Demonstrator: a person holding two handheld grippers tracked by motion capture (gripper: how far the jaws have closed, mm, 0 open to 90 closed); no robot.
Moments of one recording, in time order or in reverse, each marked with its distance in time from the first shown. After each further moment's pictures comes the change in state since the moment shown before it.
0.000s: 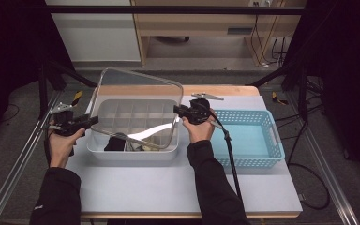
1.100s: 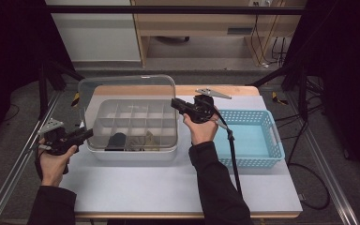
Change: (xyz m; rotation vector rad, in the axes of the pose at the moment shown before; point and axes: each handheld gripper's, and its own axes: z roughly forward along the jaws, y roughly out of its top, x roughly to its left) left arm -0.024 -0.032 -0.047 -0.055 -0.024 -0.006; right arm 0.026 0.018 -0.037 -0.108 0.138 0.005
